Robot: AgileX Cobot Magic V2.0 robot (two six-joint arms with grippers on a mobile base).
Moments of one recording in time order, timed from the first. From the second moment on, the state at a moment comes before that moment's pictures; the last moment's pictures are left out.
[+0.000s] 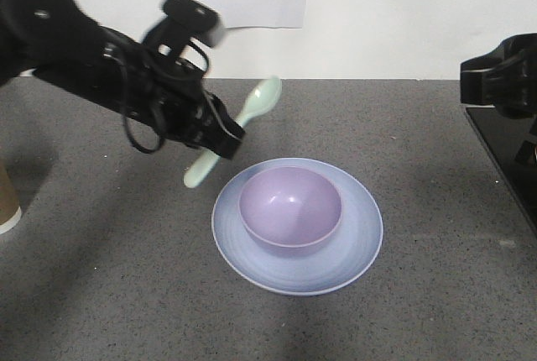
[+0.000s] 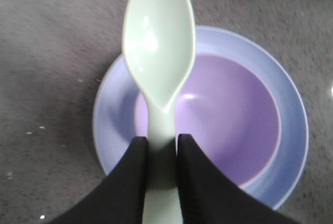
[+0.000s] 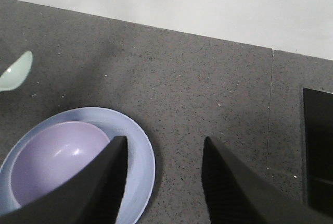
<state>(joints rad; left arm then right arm) -0.46 1.67 -1.53 -0.45 0.94 0.54 0.37 1.05 -1.22 -0.15 0.82 0.18</state>
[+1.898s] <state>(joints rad) -0.69 2.00 -1.93 -0.03 1.24 0.28 0.37 1.05 -1.16 -0.16 0.81 0.18</state>
